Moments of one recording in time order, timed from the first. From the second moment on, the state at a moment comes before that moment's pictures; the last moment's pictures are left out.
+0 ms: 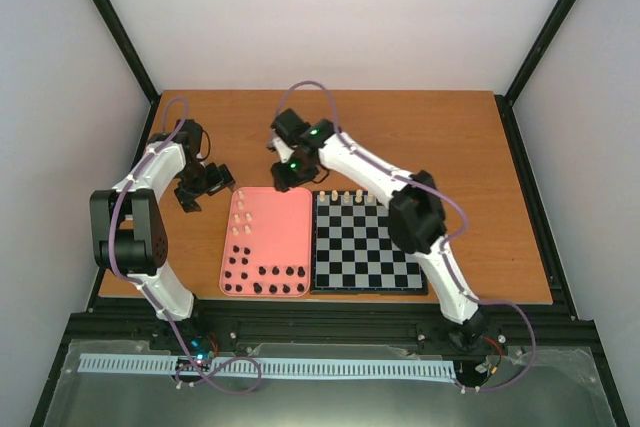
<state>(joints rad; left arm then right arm) 0.03 1.71 1.26 -1.02 0.14 -0.55 0.78 2.24 2.11 -1.03 -0.22 0.21</state>
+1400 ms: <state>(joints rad) 0.03 1.70 1.26 -1.02 0.14 -0.55 0.91 2.63 2.41 -0.95 -0.43 0.14</state>
